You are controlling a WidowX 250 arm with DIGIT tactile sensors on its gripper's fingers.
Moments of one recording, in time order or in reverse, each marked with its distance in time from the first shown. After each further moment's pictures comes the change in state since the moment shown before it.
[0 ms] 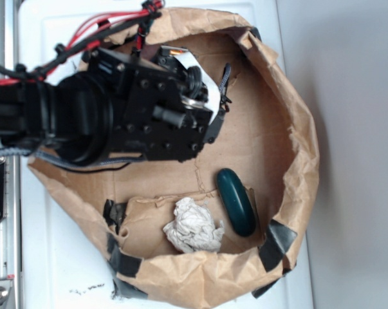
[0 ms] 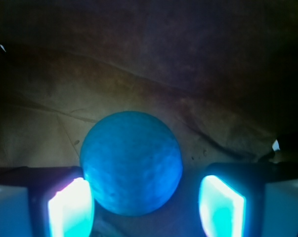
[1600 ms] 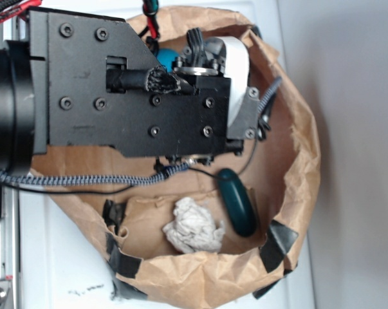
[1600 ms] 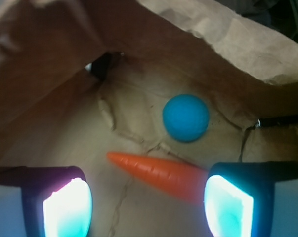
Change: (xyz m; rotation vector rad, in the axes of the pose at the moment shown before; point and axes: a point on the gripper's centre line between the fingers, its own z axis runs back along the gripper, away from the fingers) arm 0.012 -0.011 0.069 -0.142 0.156 -0.077
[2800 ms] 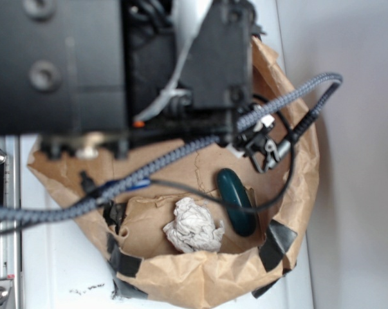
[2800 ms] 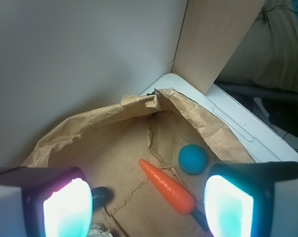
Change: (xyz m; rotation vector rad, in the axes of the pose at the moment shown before) arm -0.003 -0.012 0.110 -0.219 -0.065 -0.495
